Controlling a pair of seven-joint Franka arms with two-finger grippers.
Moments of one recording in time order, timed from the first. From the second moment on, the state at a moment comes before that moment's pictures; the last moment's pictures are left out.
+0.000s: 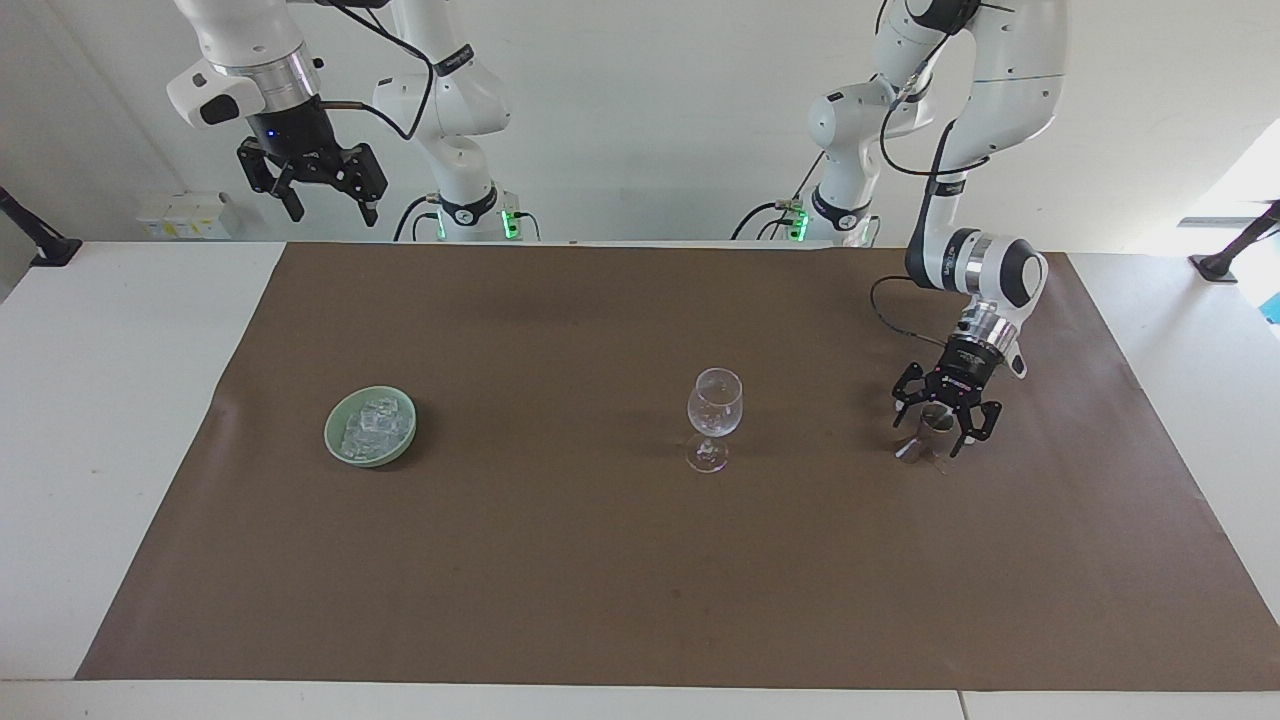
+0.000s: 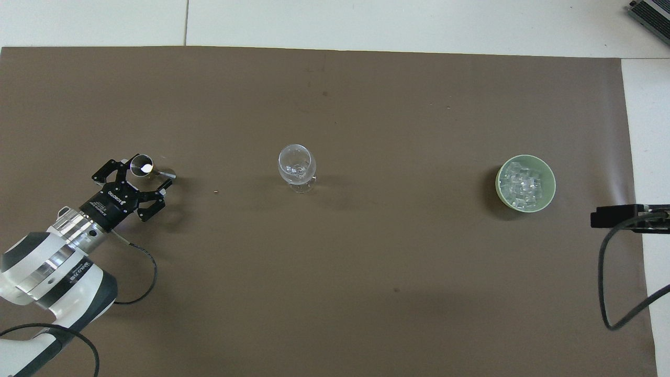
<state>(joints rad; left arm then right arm) 0.24 0.20 -0.11 -2.38 -2.03 2.27 -0.44 0.03 -0.25 -0.05 -1.81 -0.03 1.59 0.07</state>
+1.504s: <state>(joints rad) 0.24 0.20 -0.11 -2.37 -2.03 2.27 -0.43 0.03 -0.12 -0.04 -1.65 -0.02 1.55 0.07</state>
